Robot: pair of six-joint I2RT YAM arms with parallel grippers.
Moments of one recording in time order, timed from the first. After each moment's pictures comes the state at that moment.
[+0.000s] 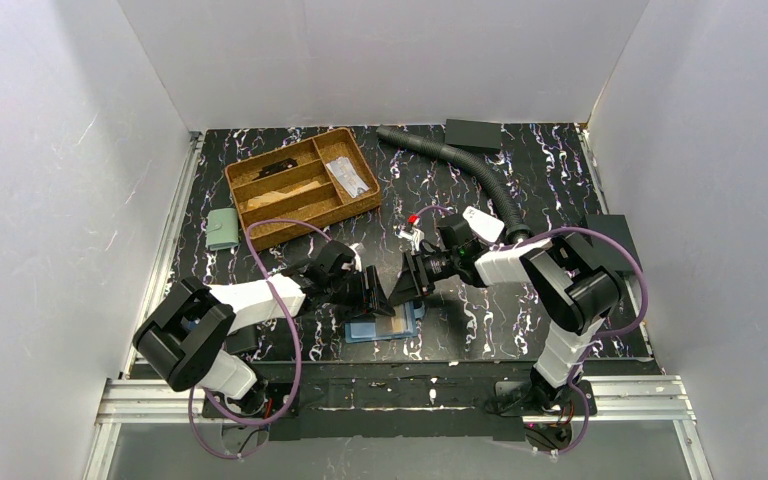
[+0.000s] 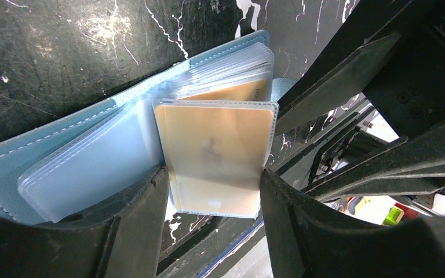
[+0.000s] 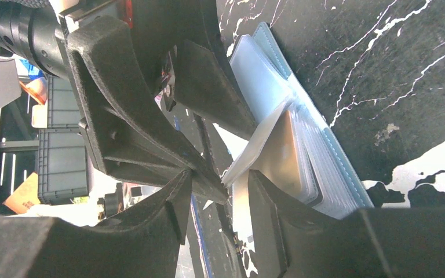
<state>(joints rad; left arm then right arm) -0.72 1.46 0.60 -0.05 0.39 -0.91 0.61 1.78 0.75 0.33 -1.06 0.55</state>
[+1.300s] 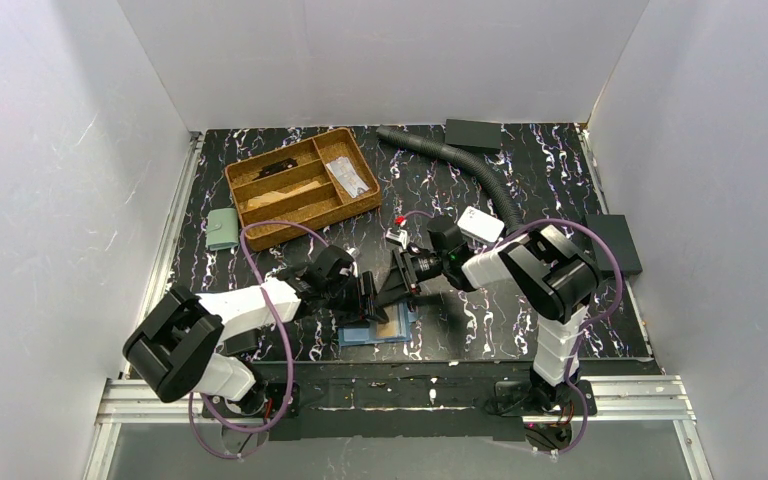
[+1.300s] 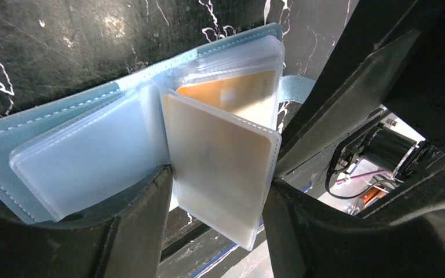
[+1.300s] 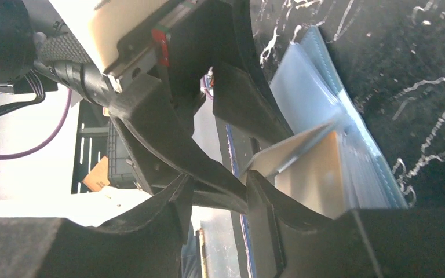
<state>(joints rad) -0.73 1.39 0.58 -0.15 0.34 -0.89 0.66 1.90 0.77 0.63 -1.17 0.91</state>
